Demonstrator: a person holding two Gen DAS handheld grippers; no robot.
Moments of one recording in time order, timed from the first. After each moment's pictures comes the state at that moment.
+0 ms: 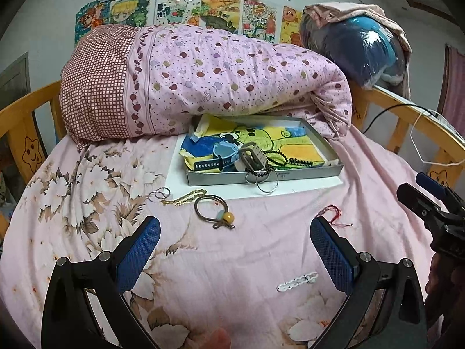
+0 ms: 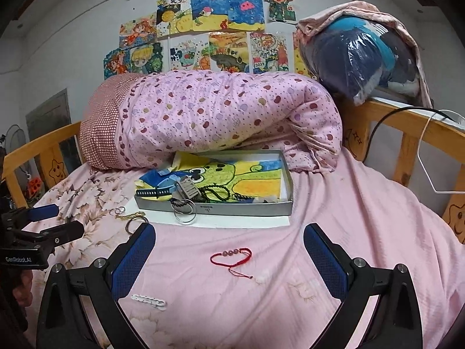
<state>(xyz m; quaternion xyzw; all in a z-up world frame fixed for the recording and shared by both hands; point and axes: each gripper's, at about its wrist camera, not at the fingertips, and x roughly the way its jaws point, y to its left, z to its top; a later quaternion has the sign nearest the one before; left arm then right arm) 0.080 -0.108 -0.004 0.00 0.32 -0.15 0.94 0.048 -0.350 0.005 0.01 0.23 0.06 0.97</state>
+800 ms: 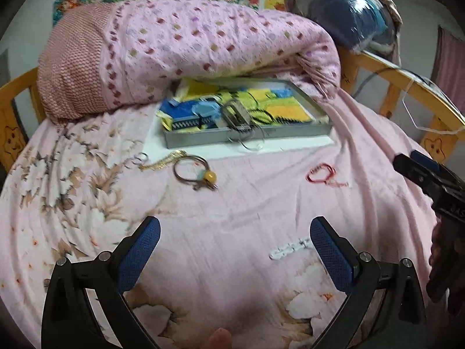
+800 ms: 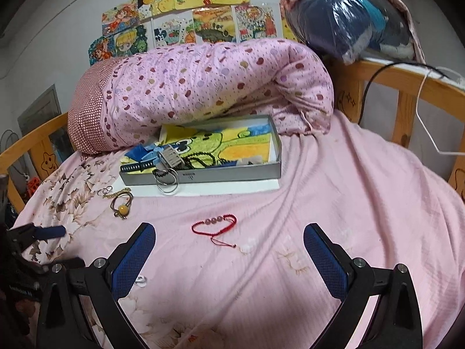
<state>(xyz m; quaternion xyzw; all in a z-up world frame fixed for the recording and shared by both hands) 0.079 -0.122 -0.044 0.03 0.39 -0.18 0.90 0.056 -0.378 -0.030 0.05 0.30 0.06 0.95</state>
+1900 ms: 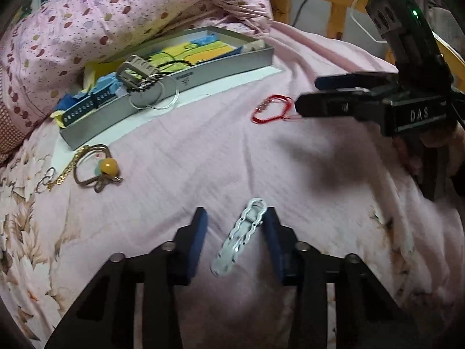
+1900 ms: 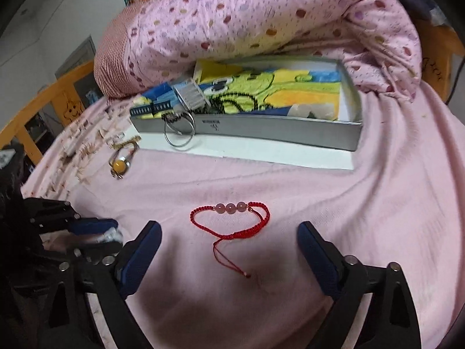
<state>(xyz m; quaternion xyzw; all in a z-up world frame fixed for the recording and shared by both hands) 0.106 -0.188 -0.117 0.15 0.43 -0.30 0.84 0.165 -0.367 -0.102 0.00 0.42 0.21 0.88</state>
